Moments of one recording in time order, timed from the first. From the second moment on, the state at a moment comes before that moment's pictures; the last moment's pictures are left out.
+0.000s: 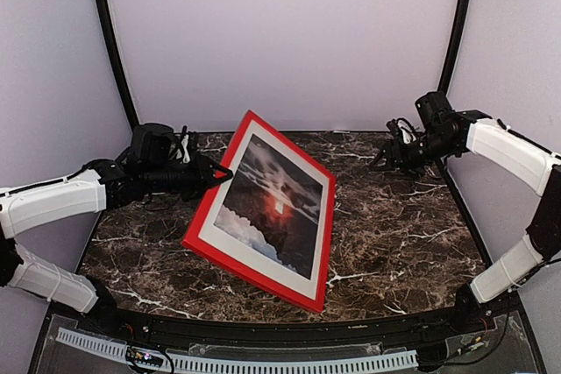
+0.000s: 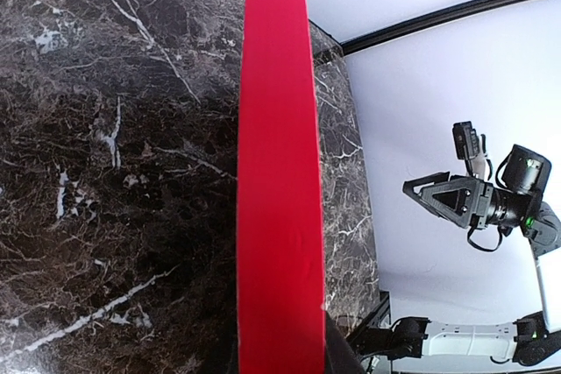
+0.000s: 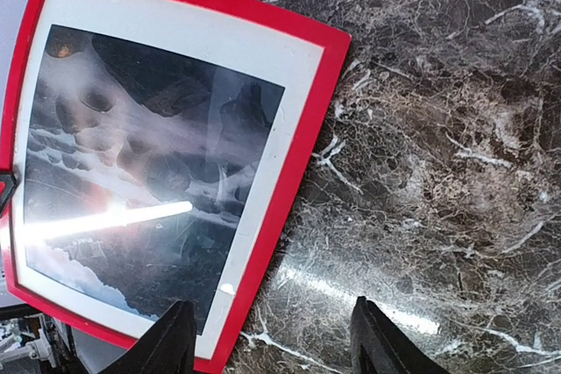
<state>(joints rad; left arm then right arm) -0.63 1.25 0.88 -0.12 0.27 -0.97 0.27 1.45 1.26 -0.81 -0.51 0.31</state>
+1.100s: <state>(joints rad) -0.57 1.62 0.53 0.48 0.42 -1.12 0.27 1.47 1.06 -0.63 -0.54 0.32</state>
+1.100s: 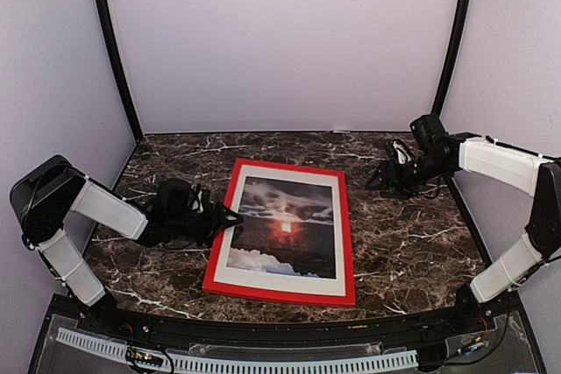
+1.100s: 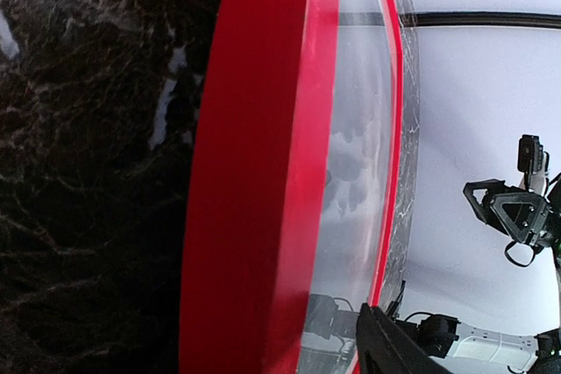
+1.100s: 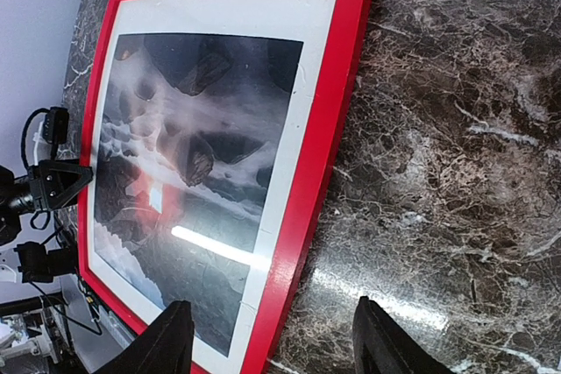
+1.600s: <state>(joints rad) -0.57 1.57 0.55 0.30 0.37 -1.00 0.27 1.47 1.04 -0.61 -0.55 0.32</state>
